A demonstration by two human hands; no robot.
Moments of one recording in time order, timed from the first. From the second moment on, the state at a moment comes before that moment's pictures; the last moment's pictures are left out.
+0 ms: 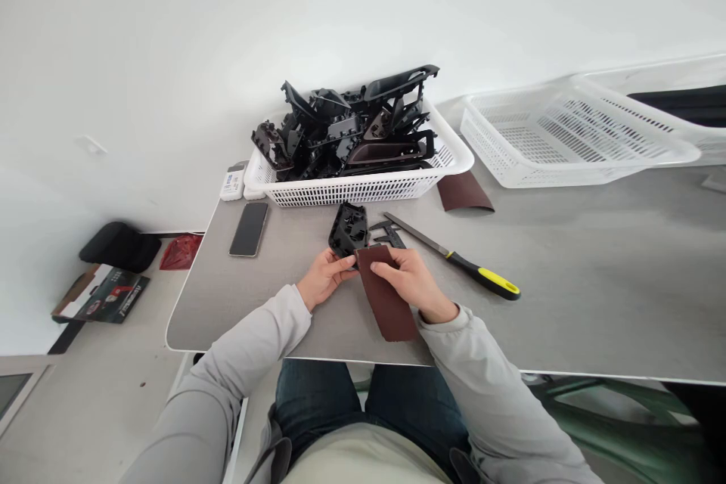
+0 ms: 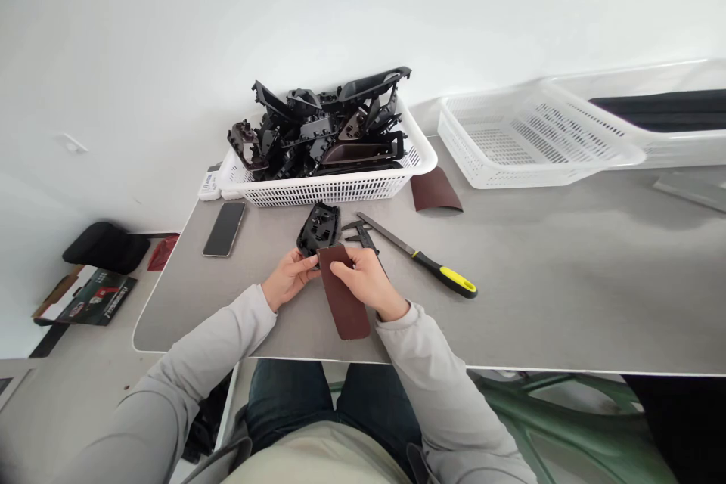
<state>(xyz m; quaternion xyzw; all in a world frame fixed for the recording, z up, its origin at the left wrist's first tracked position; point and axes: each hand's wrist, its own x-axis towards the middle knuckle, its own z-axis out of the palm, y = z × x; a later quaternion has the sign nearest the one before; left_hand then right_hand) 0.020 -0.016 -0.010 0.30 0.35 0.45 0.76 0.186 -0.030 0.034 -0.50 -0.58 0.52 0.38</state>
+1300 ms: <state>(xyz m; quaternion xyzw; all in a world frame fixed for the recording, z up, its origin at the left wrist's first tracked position) 0.016 -0.024 -0.009 0.27 0.37 0.56 0.69 0.177 -0.023 0.019 -0.46 -0.46 0.66 0.38</state>
